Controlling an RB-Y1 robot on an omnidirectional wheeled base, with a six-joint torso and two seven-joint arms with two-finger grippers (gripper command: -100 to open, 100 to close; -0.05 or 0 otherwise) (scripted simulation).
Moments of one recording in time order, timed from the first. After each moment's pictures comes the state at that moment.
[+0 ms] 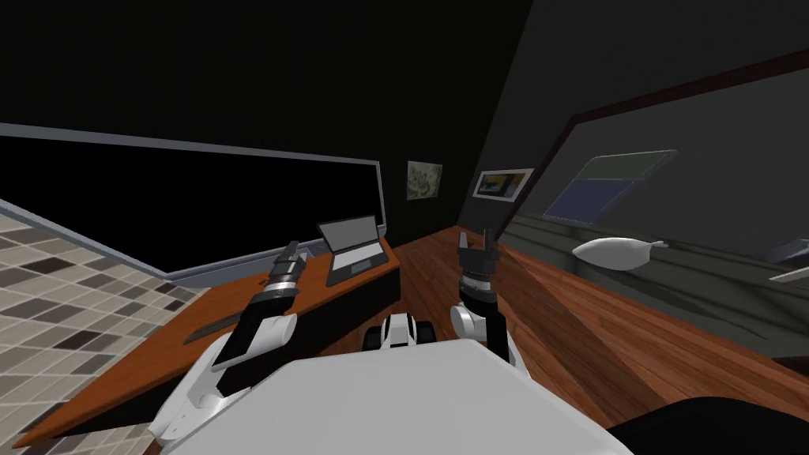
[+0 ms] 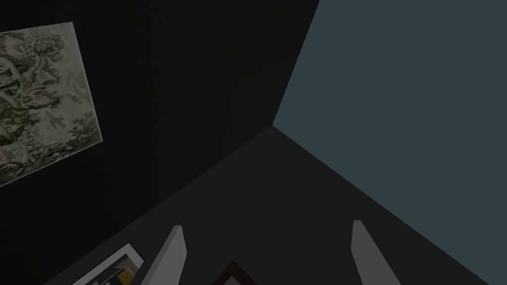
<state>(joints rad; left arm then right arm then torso) 0.36 0.22 0.32 -2.06 0.03 -0.16 0.00 0.50 0.04 0.06 -2.29 -0.06 -0.64 -0.09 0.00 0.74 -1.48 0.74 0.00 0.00</state>
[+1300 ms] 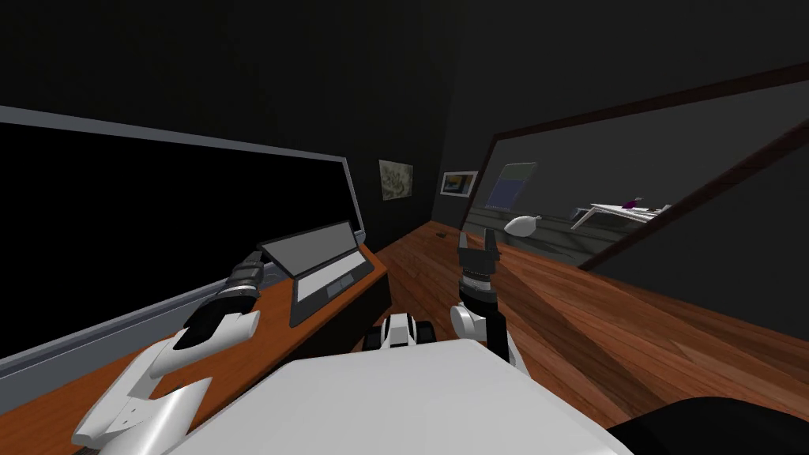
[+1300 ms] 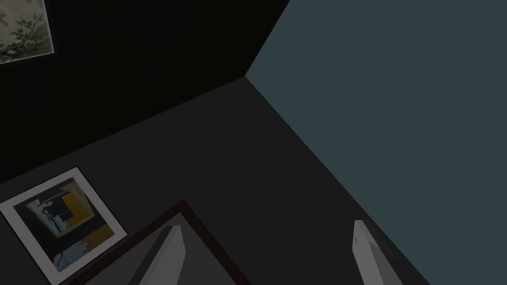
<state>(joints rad) 0.23 0.36 0.59 -1.82 -0.04 0.15 -0.02 0.50 0.04 0.06 -2.29 -0.06 -0.64 -0.09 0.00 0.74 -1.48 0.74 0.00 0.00</state>
